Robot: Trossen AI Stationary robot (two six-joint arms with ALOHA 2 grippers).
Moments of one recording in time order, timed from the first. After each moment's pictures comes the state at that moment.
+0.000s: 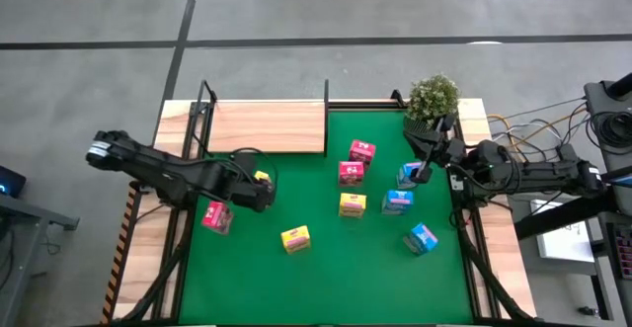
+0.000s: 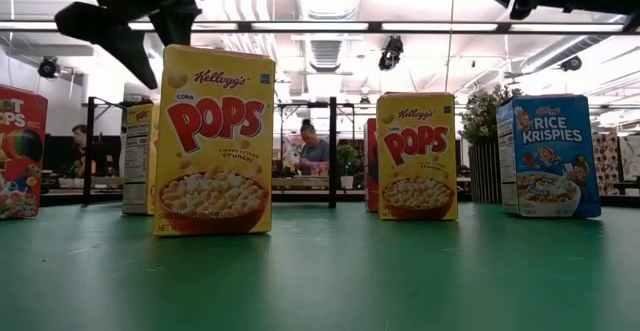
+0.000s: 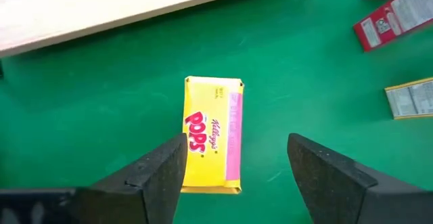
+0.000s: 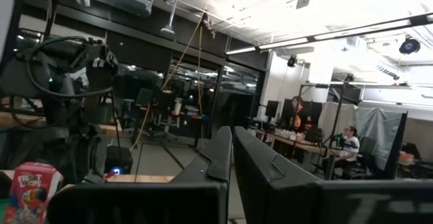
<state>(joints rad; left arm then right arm) -0.26 1.35 1.13 -1.15 -0.49 -1.46 -0.11 0.62 0.27 0.68 0.24 -0.34</state>
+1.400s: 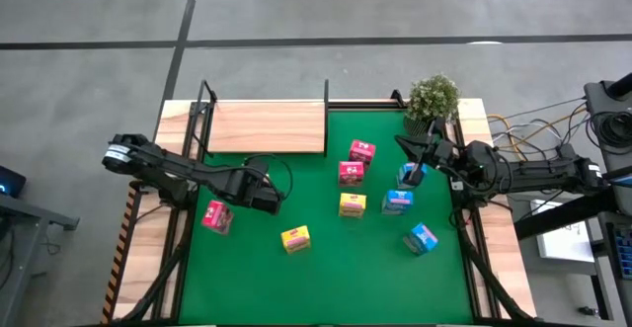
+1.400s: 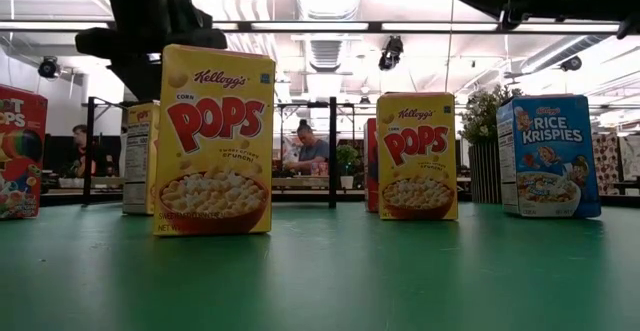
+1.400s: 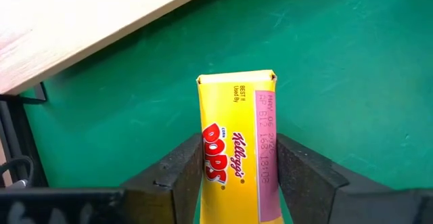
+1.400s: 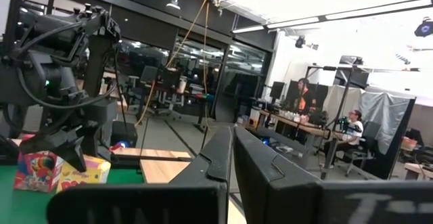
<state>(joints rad) -0.22 1.51 1.13 -1.18 -0.48 -1.32 -0.11 0.62 0.27 0.65 0.24 -0.34</state>
